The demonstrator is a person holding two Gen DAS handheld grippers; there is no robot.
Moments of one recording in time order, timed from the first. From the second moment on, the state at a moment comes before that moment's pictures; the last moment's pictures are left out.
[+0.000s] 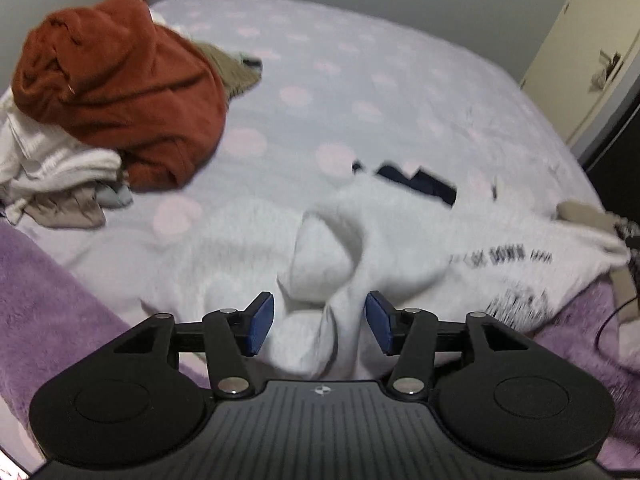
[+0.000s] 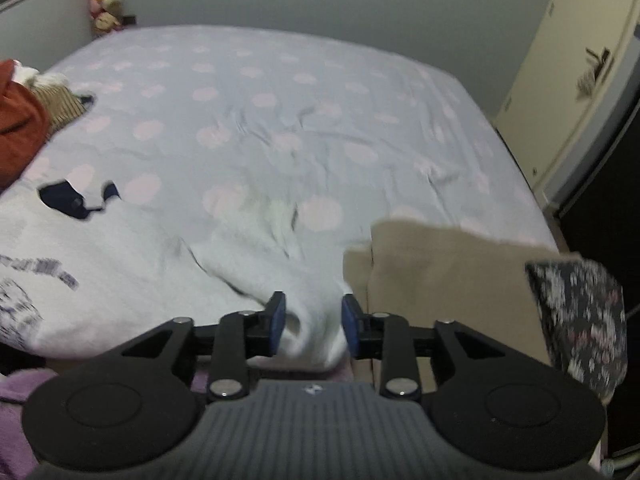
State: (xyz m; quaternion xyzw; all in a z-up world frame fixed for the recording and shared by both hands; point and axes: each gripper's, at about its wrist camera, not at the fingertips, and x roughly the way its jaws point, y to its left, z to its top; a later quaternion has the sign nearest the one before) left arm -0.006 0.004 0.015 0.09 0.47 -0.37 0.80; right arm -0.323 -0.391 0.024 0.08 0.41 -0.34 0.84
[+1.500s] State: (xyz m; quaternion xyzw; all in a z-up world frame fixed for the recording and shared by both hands) left arm 0.083 -0.045 -0.064 -0.02 0.59 -0.40 0.70; right arm -0.200 -0.478 -0.037 0.20 0.46 -0.19 0.84
